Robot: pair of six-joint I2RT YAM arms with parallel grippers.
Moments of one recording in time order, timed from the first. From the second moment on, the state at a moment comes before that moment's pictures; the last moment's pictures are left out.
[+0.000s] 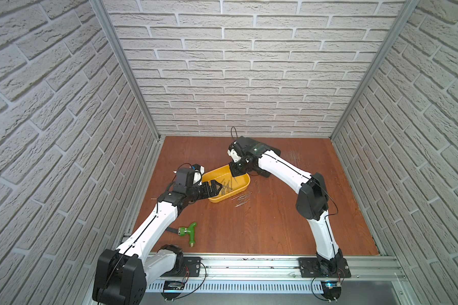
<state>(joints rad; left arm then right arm) -0.26 1.08 0.70 -0.40 0.40 -0.49 0.65 2.23 2.09 -0.99 -0.15 0.33</state>
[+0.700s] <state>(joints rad) -0.18 1.07 0.70 -0.50 0.39 -0.46 0.67 2.44 2.15 -0.95 -0.16 0.36</state>
